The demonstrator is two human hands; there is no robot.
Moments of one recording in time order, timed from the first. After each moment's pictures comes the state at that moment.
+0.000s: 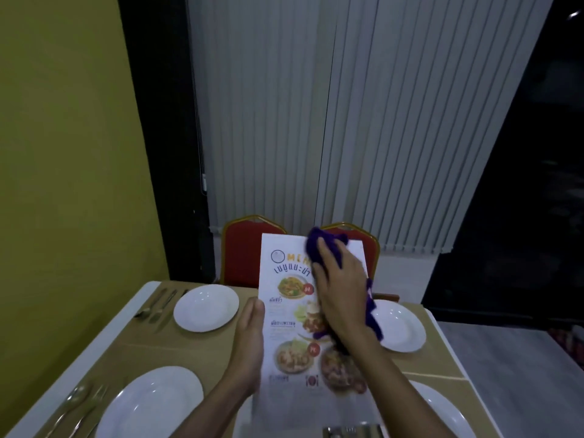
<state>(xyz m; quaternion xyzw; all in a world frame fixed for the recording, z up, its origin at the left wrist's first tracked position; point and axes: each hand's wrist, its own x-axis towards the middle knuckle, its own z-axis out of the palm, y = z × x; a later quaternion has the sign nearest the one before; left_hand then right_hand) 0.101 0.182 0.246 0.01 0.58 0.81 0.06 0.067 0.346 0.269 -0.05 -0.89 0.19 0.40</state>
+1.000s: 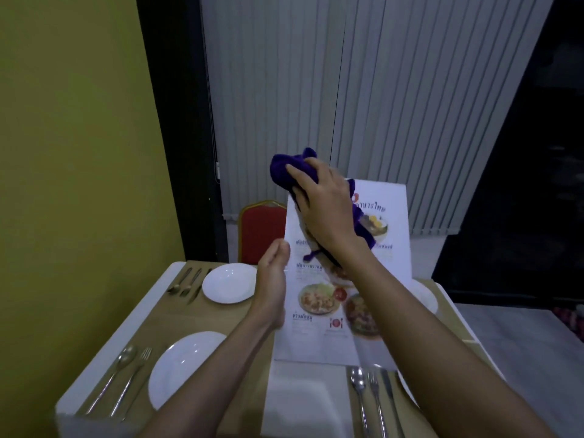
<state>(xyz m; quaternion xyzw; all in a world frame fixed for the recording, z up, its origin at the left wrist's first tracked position) 0.120 0.139 0.289 0.11 0.56 0.82 0.02 0.076 0.252 0.370 0.09 -0.86 0.10 0.49</state>
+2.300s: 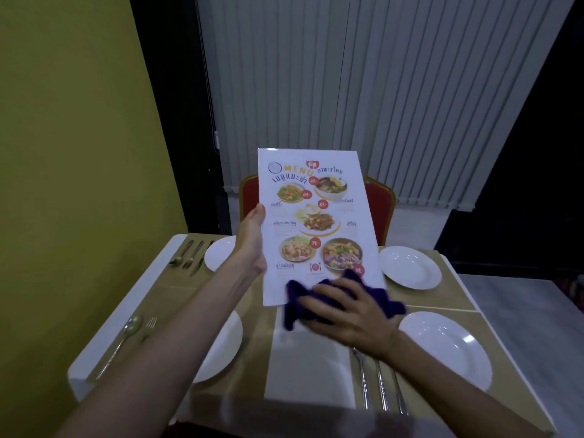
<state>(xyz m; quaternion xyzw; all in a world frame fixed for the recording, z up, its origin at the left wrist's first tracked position) 0.049 0.120 0.271 -0.04 0.51 0.85 0.13 0.173 0.303 0.186 0.41 -0.78 -0.07 0.47</state>
